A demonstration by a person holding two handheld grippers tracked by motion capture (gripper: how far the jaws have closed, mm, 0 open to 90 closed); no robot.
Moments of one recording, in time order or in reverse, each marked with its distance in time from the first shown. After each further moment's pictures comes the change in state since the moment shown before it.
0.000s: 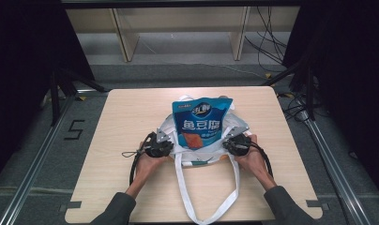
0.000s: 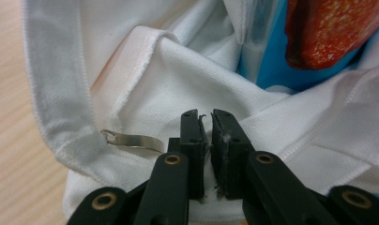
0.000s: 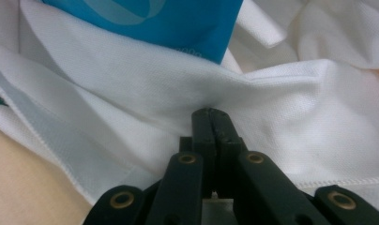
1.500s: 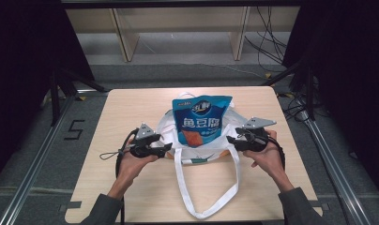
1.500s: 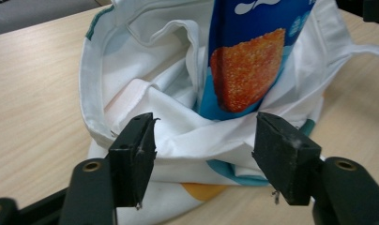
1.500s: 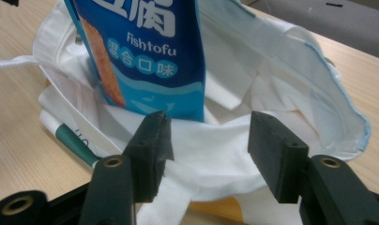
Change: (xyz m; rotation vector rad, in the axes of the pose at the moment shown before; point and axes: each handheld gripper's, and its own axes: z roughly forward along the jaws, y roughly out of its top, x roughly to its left) left arm 0.002 0.013 -0.079 -0.172 -0.130 -0.156; right arm -0.010 0.012 -0.079 -0.231 0.037 0.175
